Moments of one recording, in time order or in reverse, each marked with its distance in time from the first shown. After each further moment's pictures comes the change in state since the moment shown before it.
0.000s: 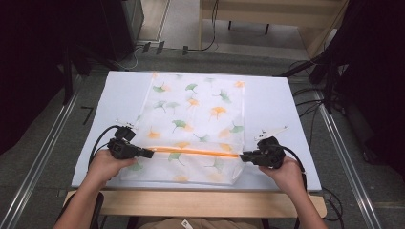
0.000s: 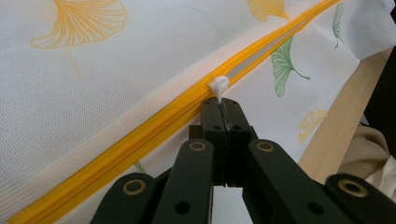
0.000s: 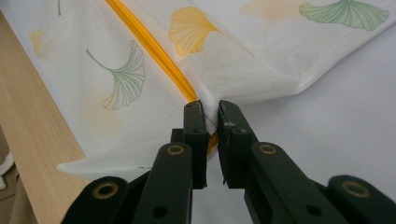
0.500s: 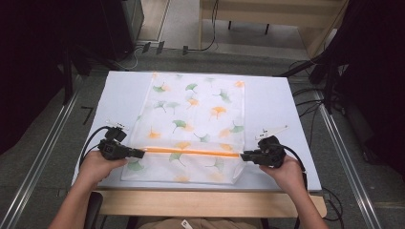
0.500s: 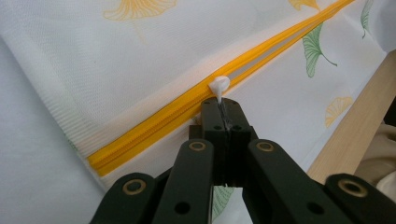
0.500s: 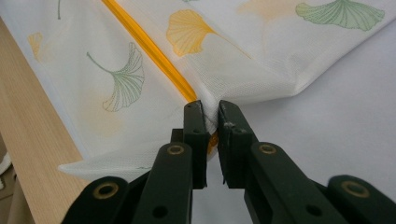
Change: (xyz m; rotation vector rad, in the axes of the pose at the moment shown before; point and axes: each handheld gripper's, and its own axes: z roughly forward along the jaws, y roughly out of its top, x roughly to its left) left arm 0.014 -0.013 -0.016 -0.006 0.066 -0.031; right arm -0.004 0.000 -0.001 0.002 -0.001 0.009
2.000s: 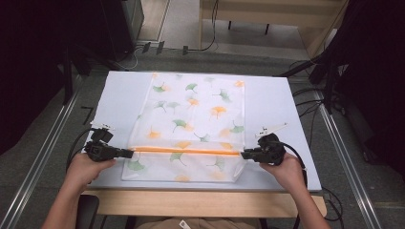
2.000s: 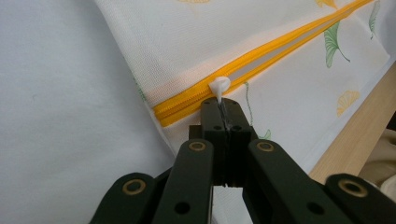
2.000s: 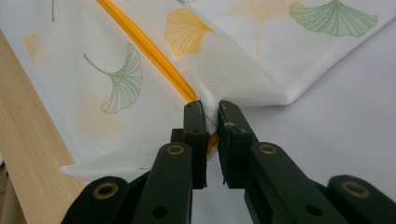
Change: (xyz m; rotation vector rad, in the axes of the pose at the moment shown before) left arm 0.019 -0.018 -0.020 -0.051 0.020 -0.062; right arm -0.007 0.004 0.003 0.014 -0.003 -0.005
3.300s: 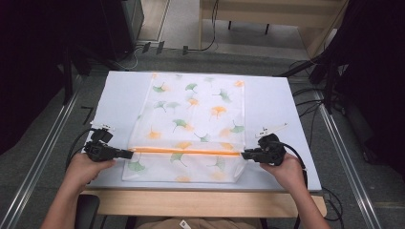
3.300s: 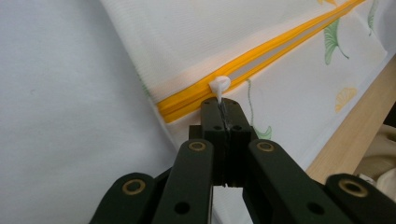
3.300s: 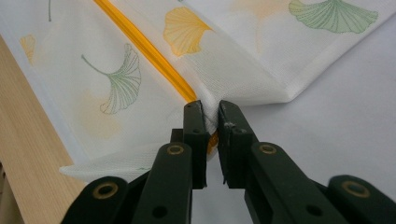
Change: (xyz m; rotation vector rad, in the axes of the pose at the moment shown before) left arm 0.003 -0.001 -0.002 0.017 -0.012 -0.006; right arm 0.000 -0.001 0.000 0.002 -0.004 0.005
